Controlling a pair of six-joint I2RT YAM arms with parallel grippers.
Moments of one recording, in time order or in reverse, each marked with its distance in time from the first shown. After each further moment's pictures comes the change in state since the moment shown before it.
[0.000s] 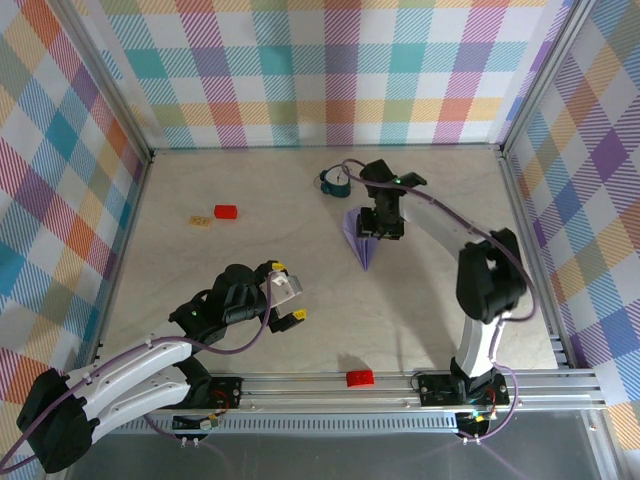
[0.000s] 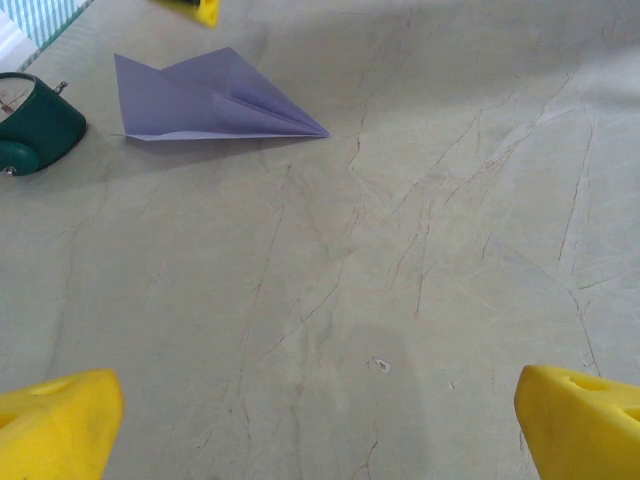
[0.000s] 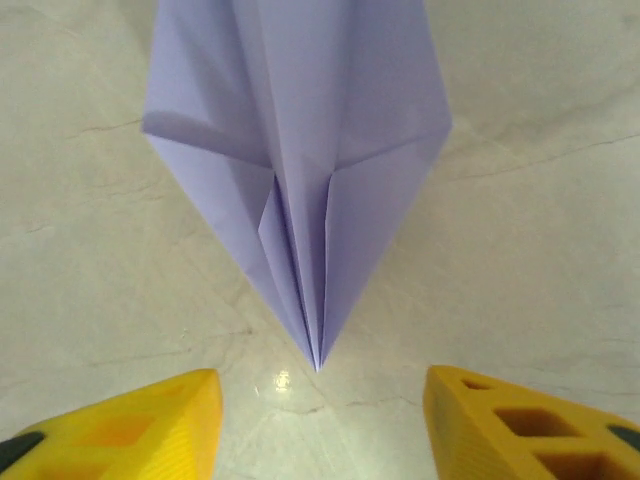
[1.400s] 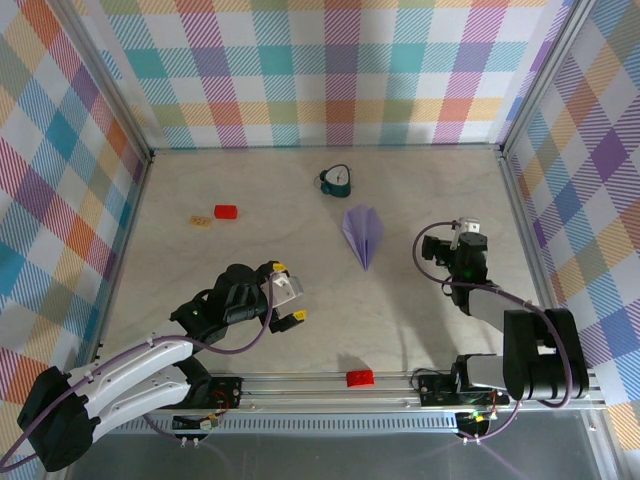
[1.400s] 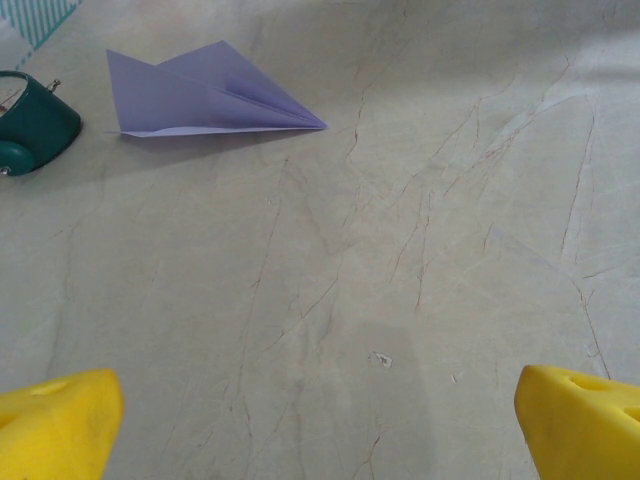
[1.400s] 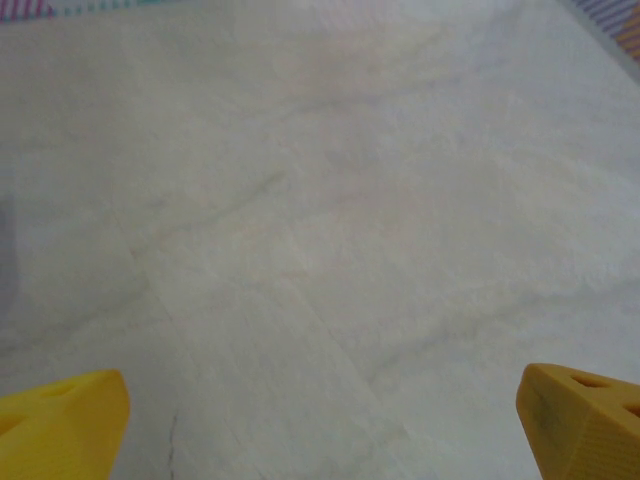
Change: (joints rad) left arm 0.000 0.013 0.000 -0.001 0.000 0.022; right arm -0.459 -0.492 -1.127 1.419 0.089 -0.363
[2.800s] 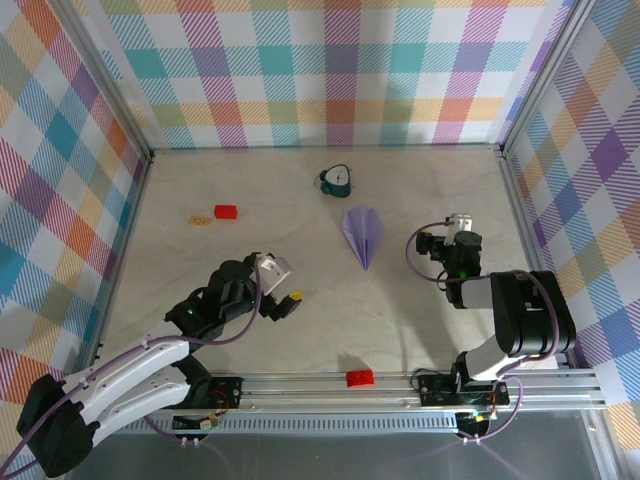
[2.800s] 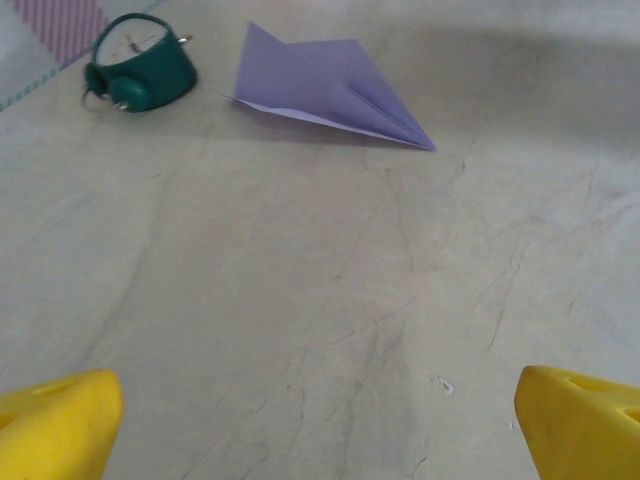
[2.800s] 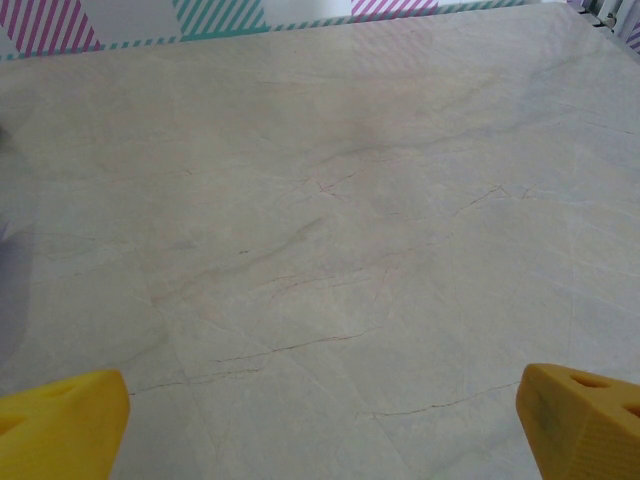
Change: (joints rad) left arm 0.030 -0.043 0.052 -0.036 -0.167 -0.247; right arm 0.000 0.236 0.003 0.304 -0.056 -0.034
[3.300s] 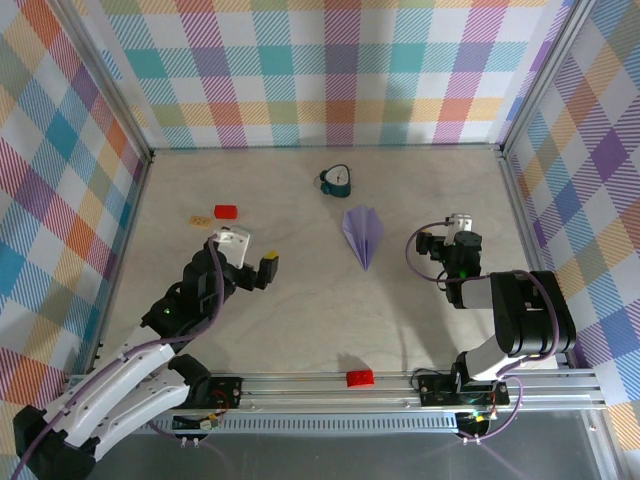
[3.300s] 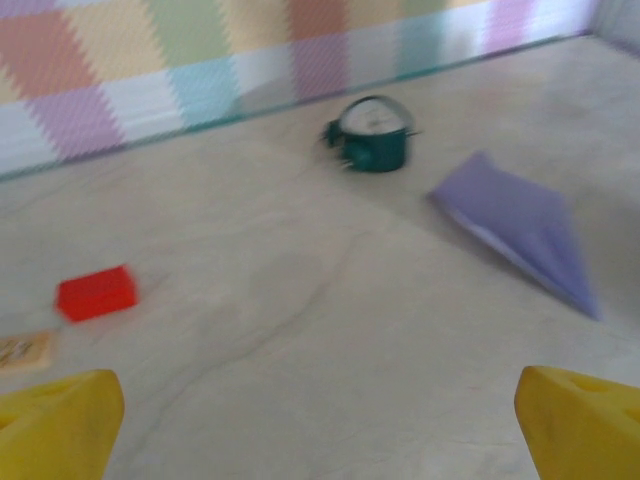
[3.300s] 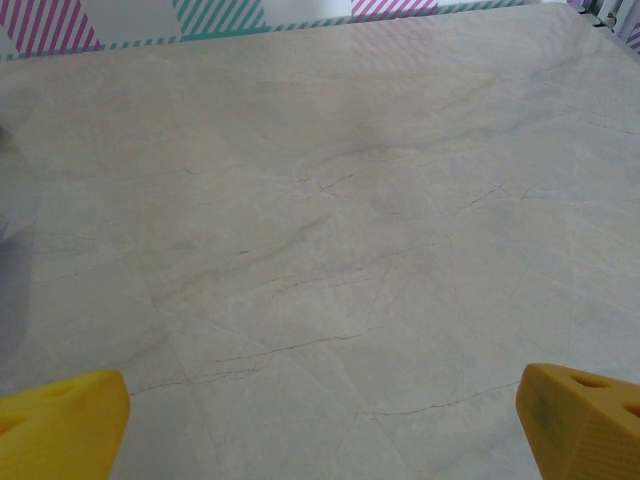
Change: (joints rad) left arm 0.124 -0.097 0.077 -0.053 -0.286 -0.257; right arm 0.000 0.000 0.000 0.000 0.000 0.000
